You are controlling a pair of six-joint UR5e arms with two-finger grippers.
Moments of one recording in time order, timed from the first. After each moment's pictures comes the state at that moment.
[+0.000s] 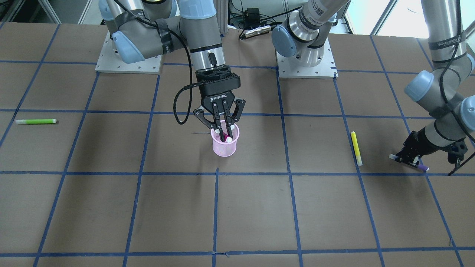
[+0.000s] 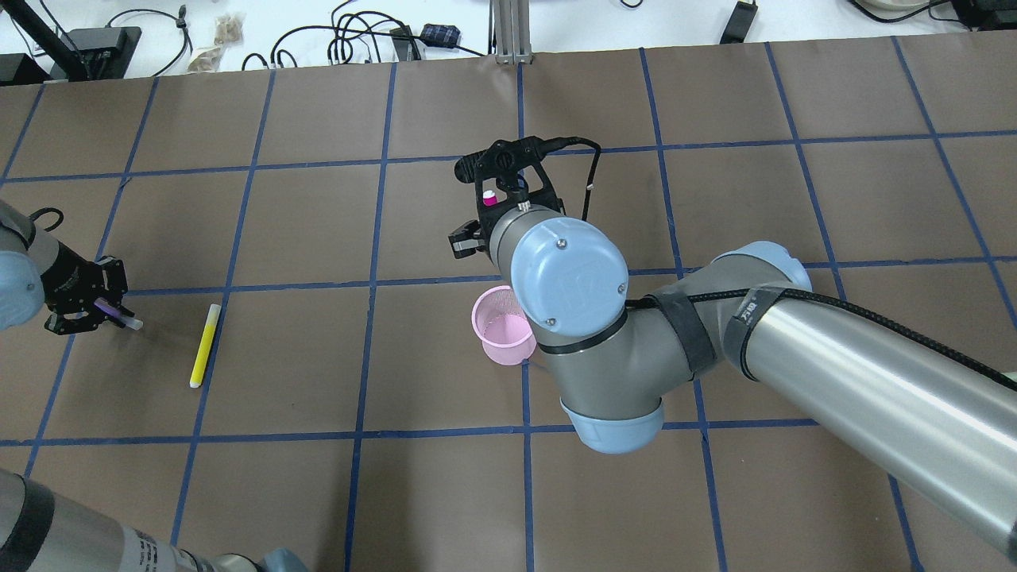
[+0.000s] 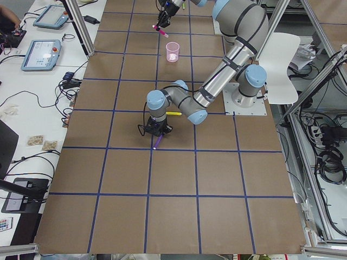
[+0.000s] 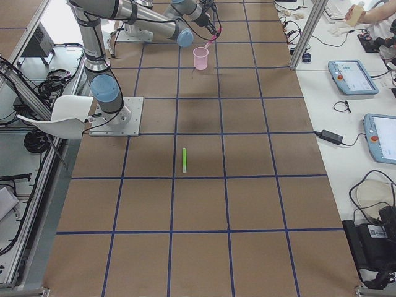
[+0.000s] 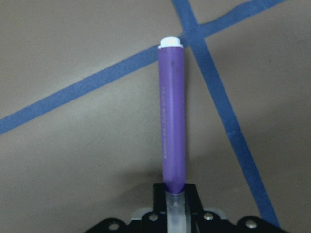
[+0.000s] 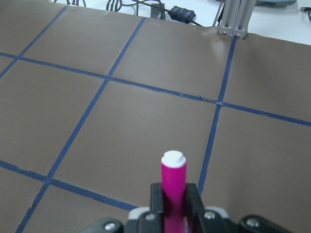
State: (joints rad) left arm -0.89 -1.99 -1.89 -0.87 1.62 -0.47; right arm 2.05 -1.37 2.03 -2.97 -1.66 0.14
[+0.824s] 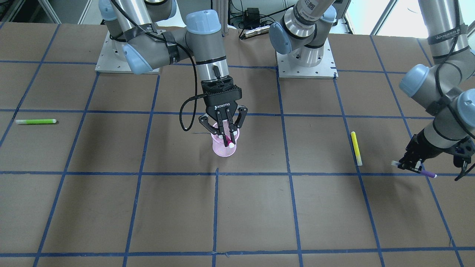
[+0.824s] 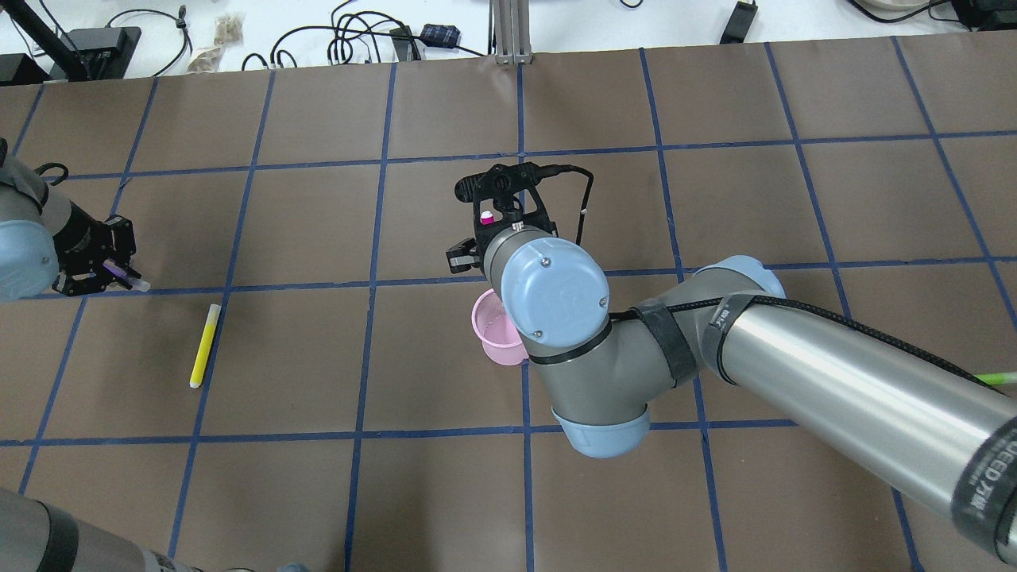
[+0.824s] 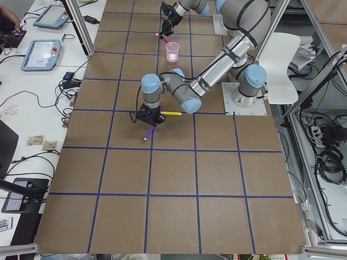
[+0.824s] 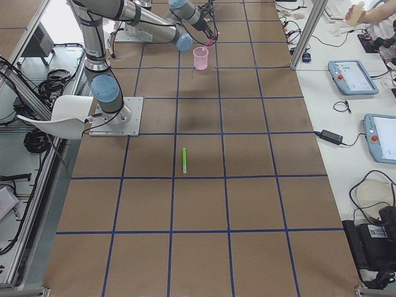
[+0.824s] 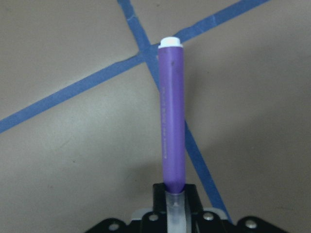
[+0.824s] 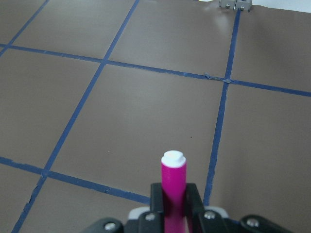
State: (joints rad) left arm -1.02 -1.92 -1.85 -0.87 1.63 -0.58; right arm 2.07 -1.29 2.03 -3.01 -1.66 0.20
